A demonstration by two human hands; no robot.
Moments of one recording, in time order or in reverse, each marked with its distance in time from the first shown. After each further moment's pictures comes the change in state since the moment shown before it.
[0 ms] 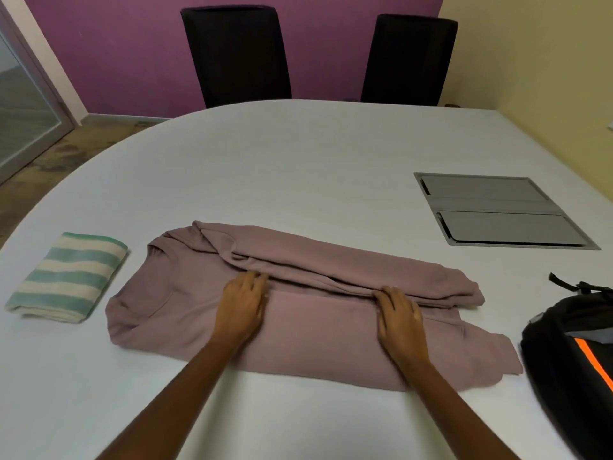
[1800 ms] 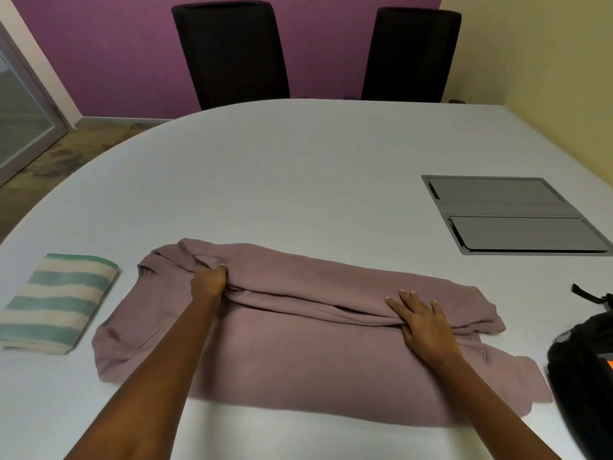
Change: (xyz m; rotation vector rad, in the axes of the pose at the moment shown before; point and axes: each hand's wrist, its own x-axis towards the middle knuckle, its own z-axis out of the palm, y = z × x) left_hand 0.088 -0.074 0.014 -0.818 -0.077 -1.055; right_hand 0.047 0.037 0.004 -0.027 -0.233 -0.067
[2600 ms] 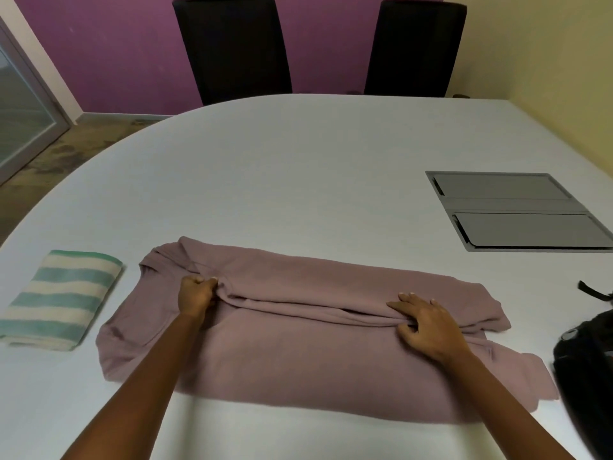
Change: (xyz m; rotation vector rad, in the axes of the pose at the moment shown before) left_hand -0.012 -0.030 -0.022 -0.281 -0.011 0.035; right_hand -0.003 0.001 -0.005 0.149 -0.009 -0.068
